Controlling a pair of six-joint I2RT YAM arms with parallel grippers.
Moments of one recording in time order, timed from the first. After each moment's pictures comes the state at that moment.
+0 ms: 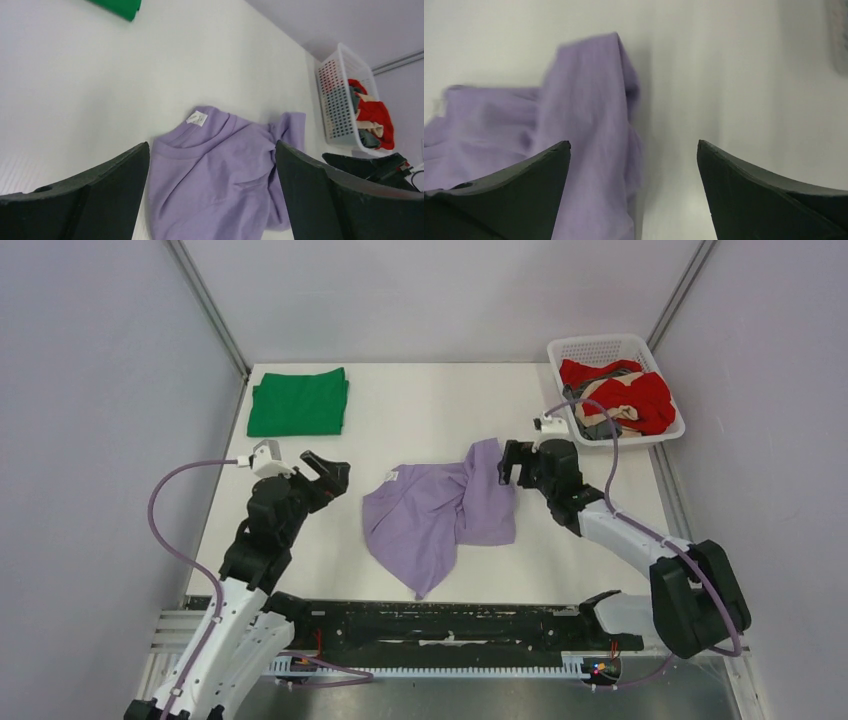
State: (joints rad) left arm -0.30 0.57 0.59 -0.27 -0.17 -0.71; right arm 0.39 1.30 0.68 0.21 0.06 0.28
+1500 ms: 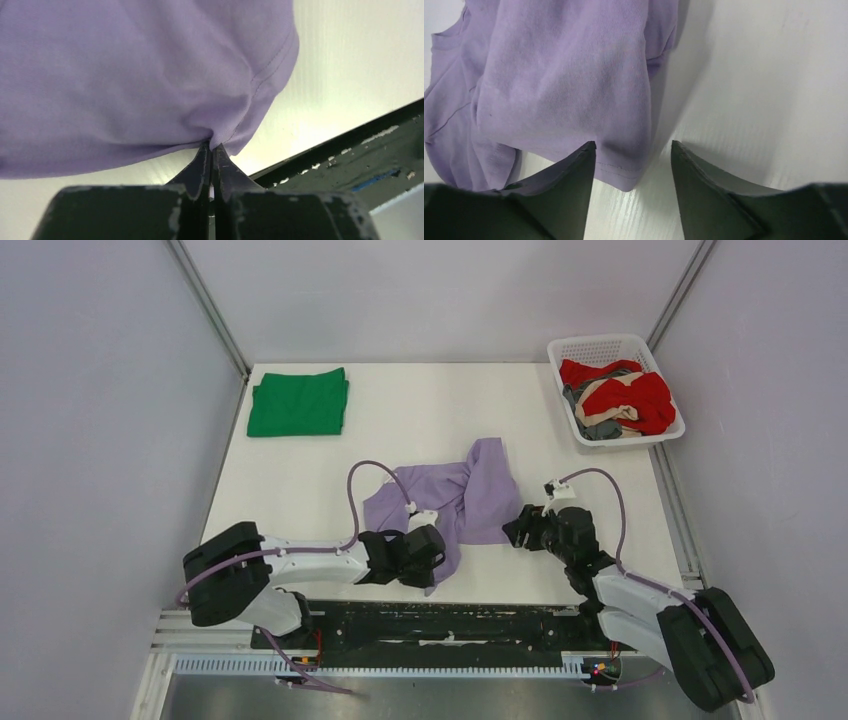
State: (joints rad) left arm -1.16 1.42 0.65 -0.26 -0.13 -0.90; right arm 0.39 1.00 0.08 0.44 -0.12 0.41
